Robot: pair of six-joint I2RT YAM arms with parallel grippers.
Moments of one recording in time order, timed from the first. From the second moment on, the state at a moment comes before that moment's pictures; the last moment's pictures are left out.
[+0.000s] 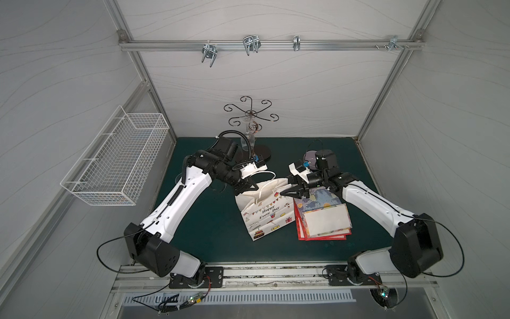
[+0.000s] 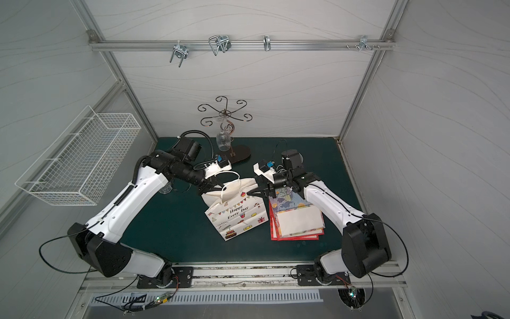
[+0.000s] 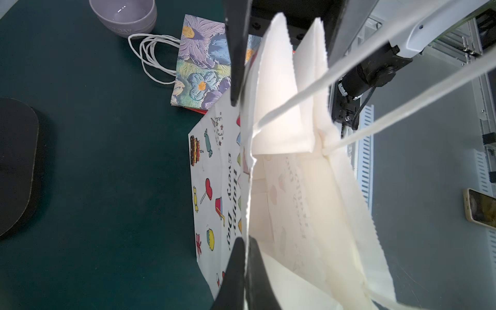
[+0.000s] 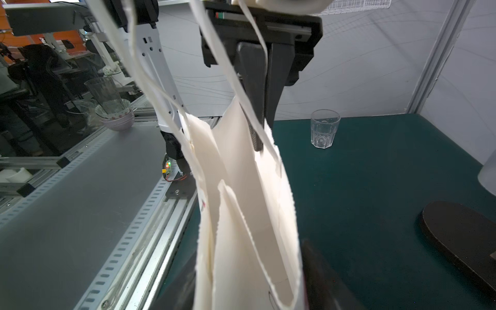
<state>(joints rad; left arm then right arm) -0.43 1.45 1.53 -1.20 0.64 0.64 0.49 1.42 1.03 -0.23 -1.24 -0.54</state>
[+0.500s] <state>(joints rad) -0.43 1.27 1.49 -1.11 0.57 0.61 0.49 1.44 1.05 -0.30 -1.29 -0.62</state>
